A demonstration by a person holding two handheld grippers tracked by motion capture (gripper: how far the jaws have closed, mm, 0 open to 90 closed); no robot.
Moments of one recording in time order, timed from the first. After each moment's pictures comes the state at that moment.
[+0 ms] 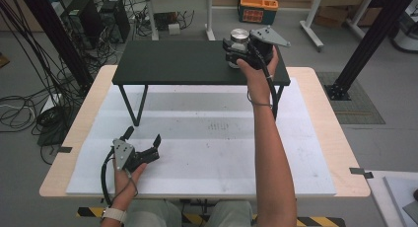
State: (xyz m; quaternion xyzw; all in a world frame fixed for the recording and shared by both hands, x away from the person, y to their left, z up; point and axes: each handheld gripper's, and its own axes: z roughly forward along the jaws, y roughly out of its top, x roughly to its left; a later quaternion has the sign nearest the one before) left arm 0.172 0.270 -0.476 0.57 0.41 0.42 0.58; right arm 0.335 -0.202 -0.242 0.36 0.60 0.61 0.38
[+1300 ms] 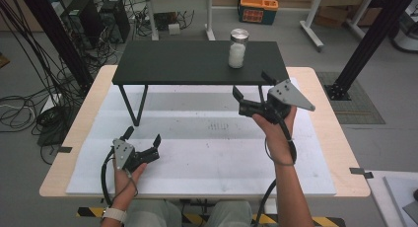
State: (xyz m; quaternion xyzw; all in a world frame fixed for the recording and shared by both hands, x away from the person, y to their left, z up) left arm 0.172 0.269 -0.475 0.57 0.41 0.43 0.57; right arm 0.220 -0.246 -0.313 0.30 0.60 0.64 0.38
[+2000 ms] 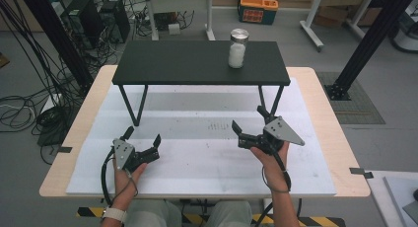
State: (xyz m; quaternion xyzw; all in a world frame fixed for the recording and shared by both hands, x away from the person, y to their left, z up) left arm 0.172 0.269 -0.475 0.57 0.41 0.43 0.57; right arm 0.200 -0.255 -0.398 0.32 0.61 0.63 0.35
